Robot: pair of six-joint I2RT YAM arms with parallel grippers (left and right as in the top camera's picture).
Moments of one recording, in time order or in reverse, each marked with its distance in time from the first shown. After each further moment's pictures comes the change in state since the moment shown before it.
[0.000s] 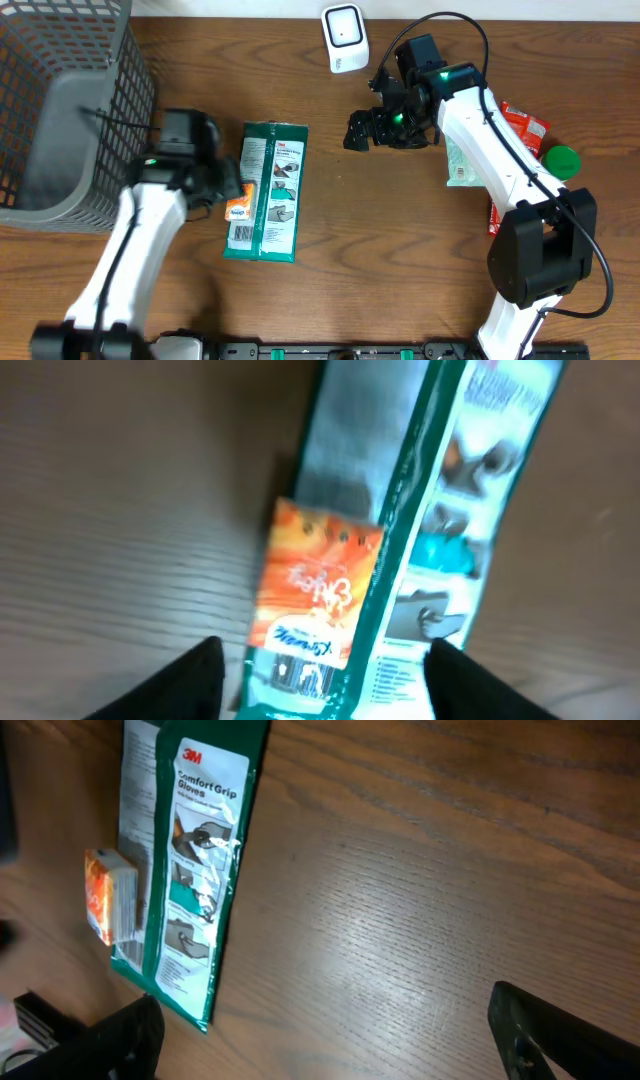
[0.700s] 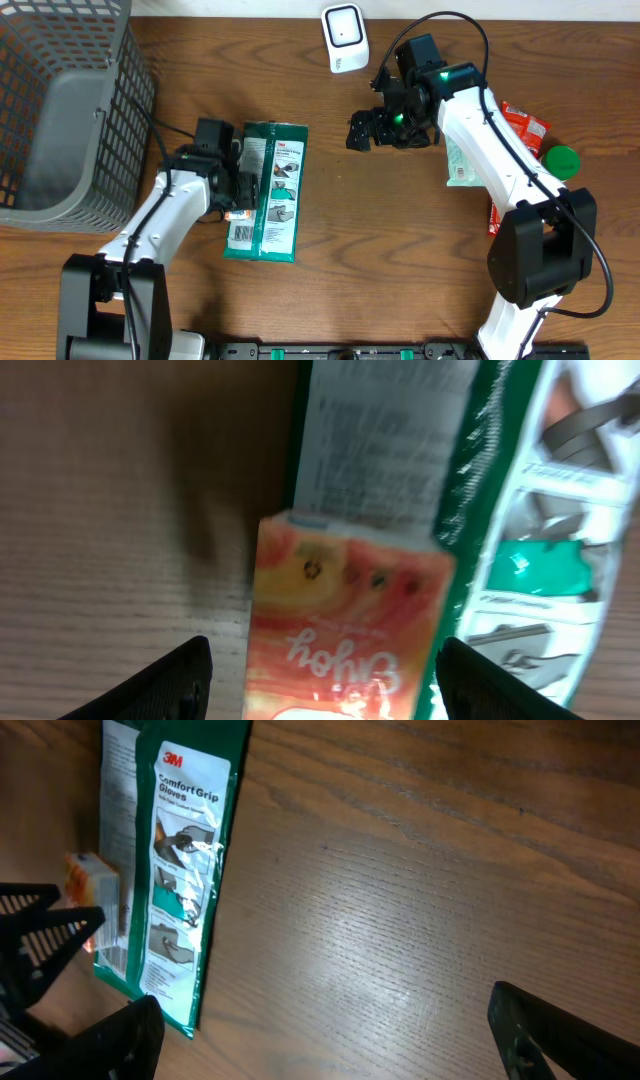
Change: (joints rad) left arm -0.041 0.155 -0.095 0.164 -0.049 0.088; right arm 0.000 0.000 0.000 0.000 0.036 0.000
